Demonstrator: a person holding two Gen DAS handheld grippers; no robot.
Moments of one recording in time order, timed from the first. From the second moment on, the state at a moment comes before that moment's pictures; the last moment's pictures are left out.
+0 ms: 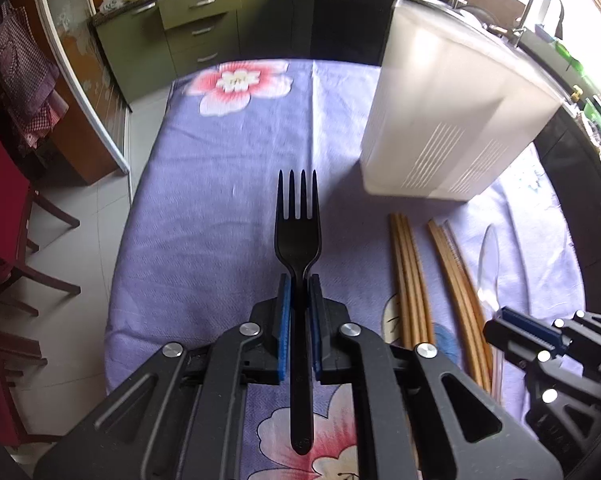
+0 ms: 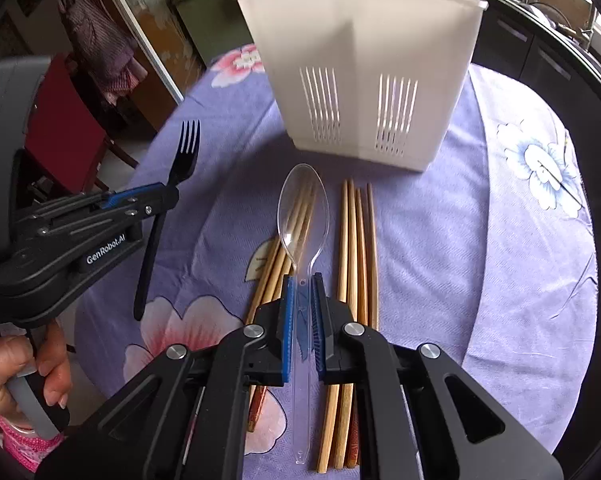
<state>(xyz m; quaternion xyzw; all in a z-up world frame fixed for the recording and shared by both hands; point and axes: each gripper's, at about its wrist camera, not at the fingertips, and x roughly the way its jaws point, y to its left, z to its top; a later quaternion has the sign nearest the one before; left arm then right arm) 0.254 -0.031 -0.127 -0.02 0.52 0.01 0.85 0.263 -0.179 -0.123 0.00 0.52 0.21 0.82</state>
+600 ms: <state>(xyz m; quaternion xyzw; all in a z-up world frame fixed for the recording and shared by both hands) 0.318 -0.073 0.048 -0.07 0.29 -0.06 0.95 0.332 -0.241 0.057 0.09 0.20 0.16 0.96</state>
